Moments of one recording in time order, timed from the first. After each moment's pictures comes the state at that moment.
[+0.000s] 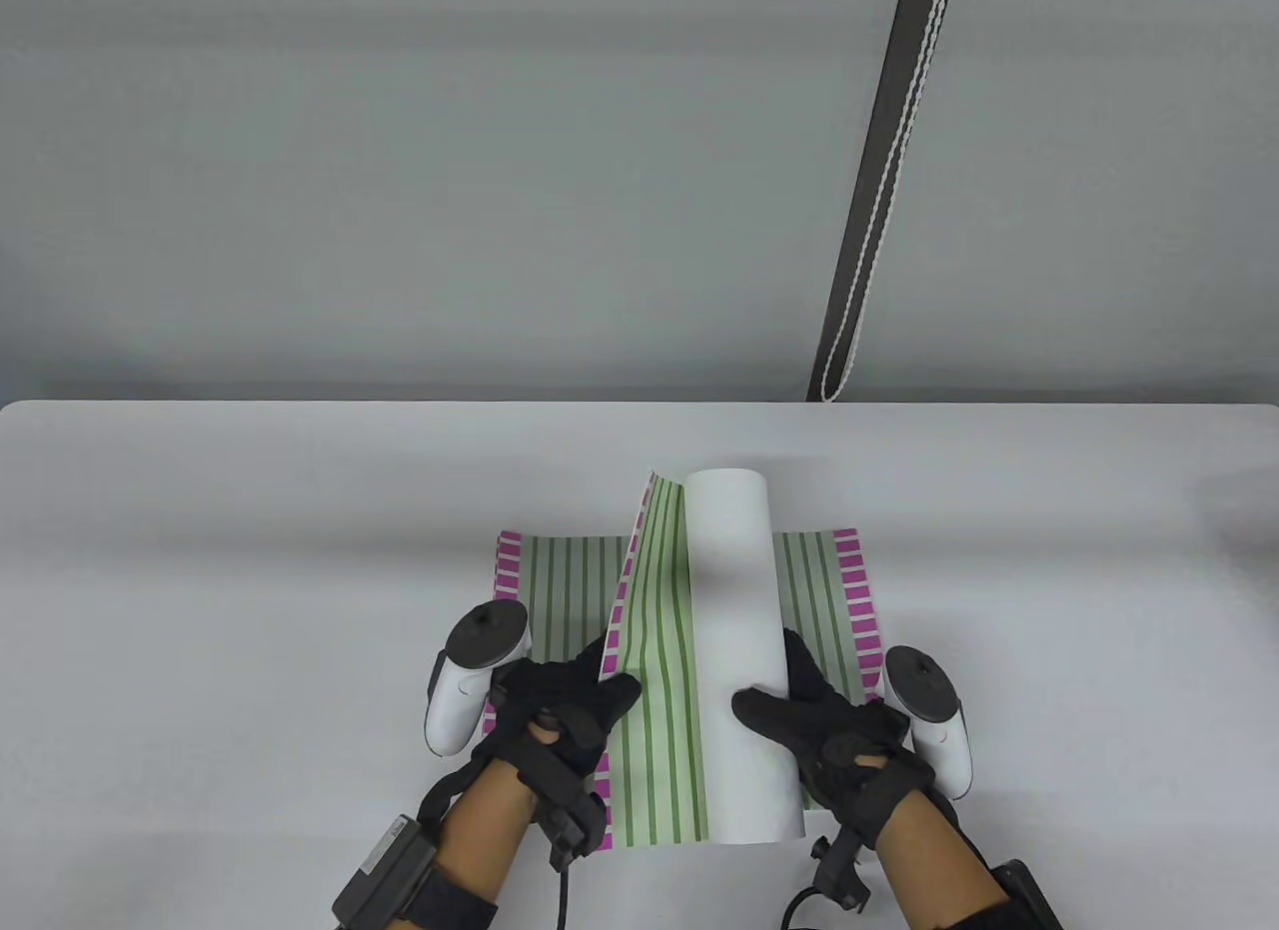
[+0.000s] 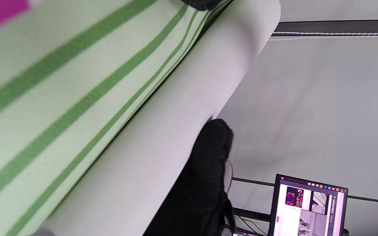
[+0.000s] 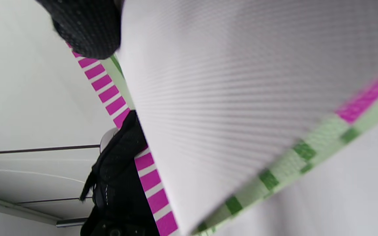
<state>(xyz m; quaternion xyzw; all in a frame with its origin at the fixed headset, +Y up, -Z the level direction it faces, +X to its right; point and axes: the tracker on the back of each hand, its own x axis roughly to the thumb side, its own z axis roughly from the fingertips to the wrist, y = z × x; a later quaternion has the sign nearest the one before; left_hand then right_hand) -0.120 -0.712 -0.319 -0.31 -0.13 0.65 0.69 0.174 -0.759 -0.303 0.13 0.25 0.67 0.69</state>
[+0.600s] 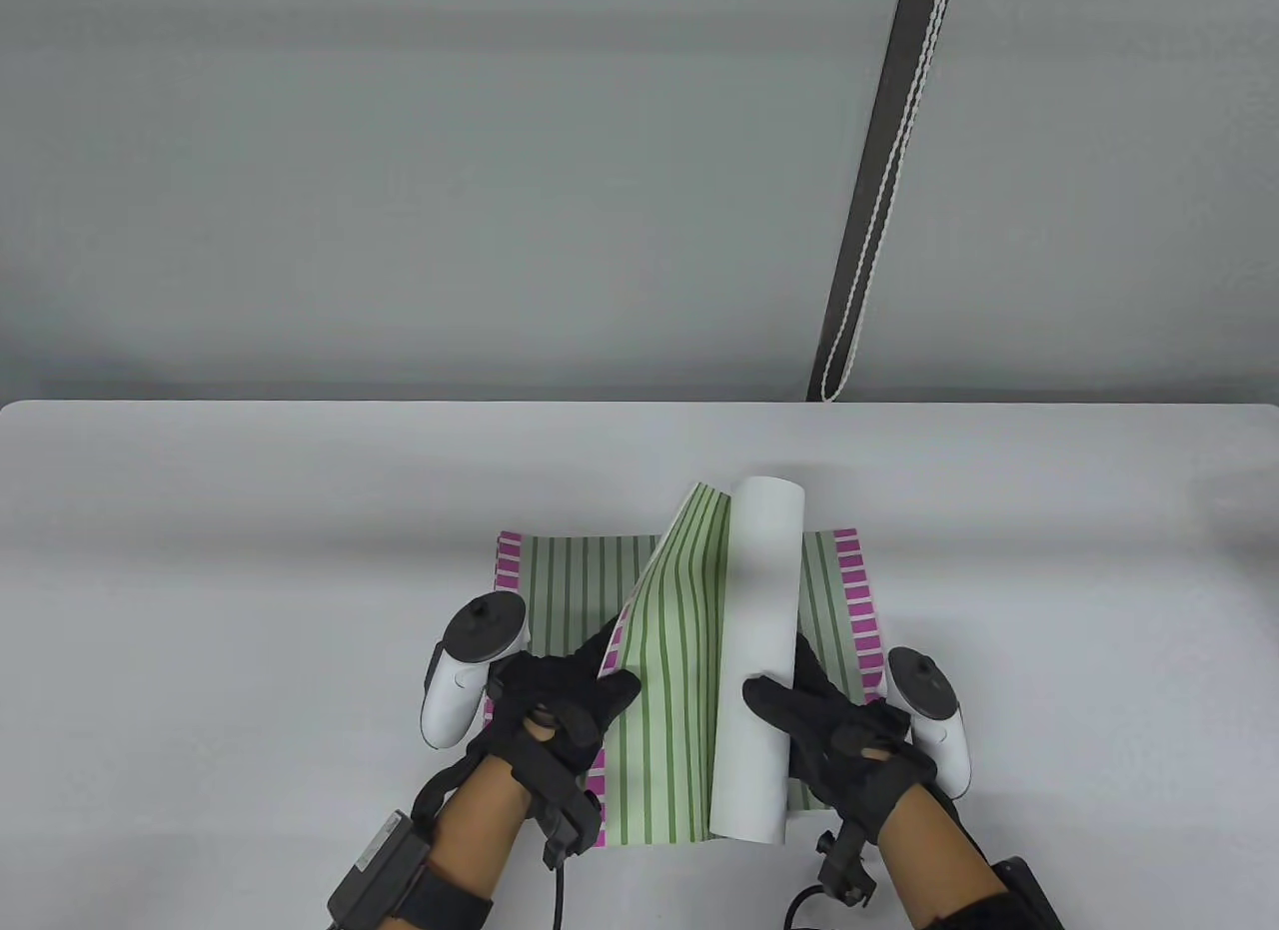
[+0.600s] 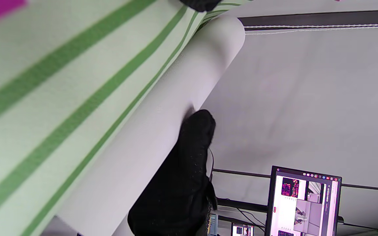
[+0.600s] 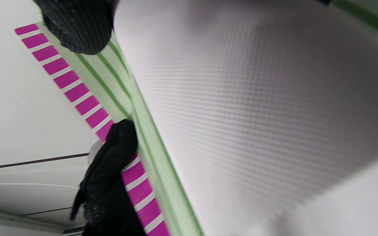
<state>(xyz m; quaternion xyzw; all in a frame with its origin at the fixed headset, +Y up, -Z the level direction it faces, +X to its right) -0.120 -0.702 -0.319 -0.30 -0.15 0.63 0.70 0.176 -0.773 -0.307 0.11 0.26 0.66 0.70</state>
